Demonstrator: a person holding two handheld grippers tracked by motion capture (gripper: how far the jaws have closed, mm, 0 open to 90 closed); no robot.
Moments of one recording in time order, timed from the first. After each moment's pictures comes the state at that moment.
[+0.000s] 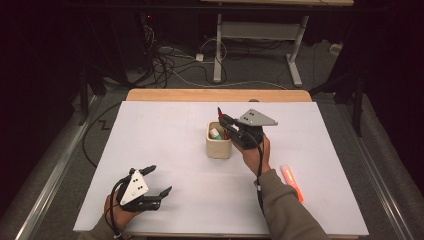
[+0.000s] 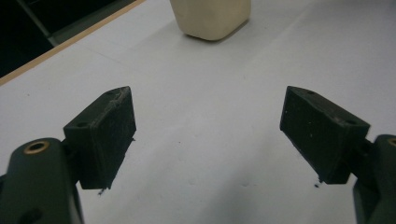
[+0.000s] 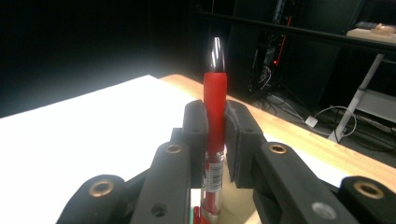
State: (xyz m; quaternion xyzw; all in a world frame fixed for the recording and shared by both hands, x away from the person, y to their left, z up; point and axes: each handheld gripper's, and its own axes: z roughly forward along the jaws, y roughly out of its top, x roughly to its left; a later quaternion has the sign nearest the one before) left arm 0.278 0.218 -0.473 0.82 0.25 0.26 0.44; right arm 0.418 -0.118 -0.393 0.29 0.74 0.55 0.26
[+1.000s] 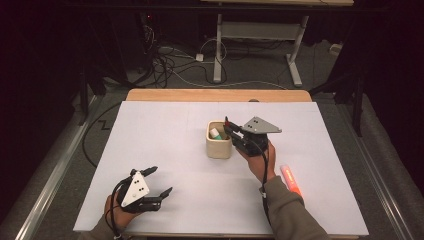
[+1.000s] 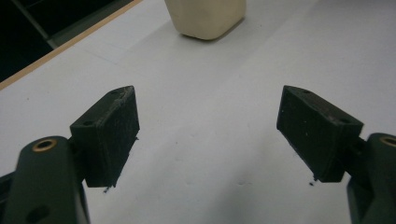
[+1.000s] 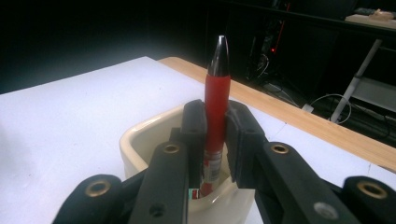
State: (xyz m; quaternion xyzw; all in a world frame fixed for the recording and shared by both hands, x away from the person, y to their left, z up) left arm 0.275 0.216 -0.471 0.83 0.24 0.27 0.43; right arm 0.407 -0.131 -0.406 0.30 0.75 0.53 0.26
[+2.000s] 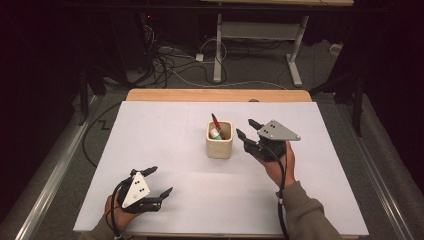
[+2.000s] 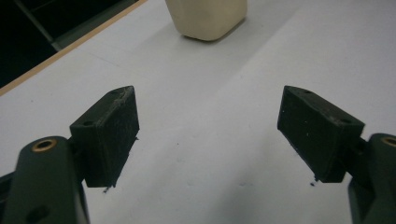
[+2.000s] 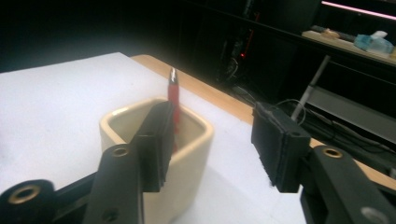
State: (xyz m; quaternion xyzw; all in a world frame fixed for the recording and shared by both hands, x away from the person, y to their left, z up) left arm 0.274 0.215 -0.472 0.82 0.24 0.28 0.43; right arm 0.376 -0.165 -0.383 0.30 0.75 0.50 0.33
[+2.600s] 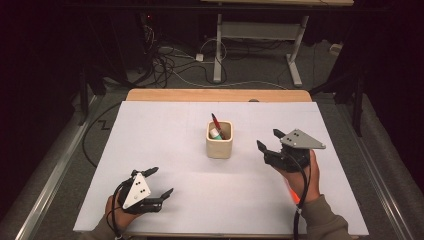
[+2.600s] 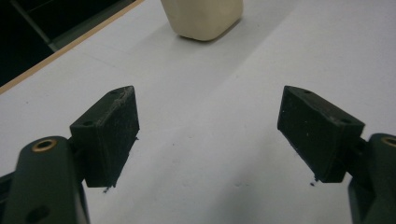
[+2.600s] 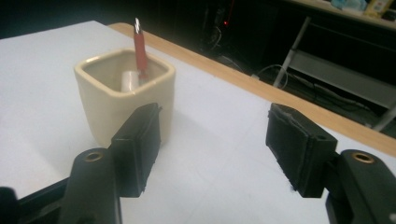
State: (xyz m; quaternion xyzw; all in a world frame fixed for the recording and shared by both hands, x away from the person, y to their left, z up) left arm 0.273 0.213 -0.473 0.83 0.24 0.27 0.43; right arm 0.349 -0.213 -0.383 0.36 0.76 0.45 0.32
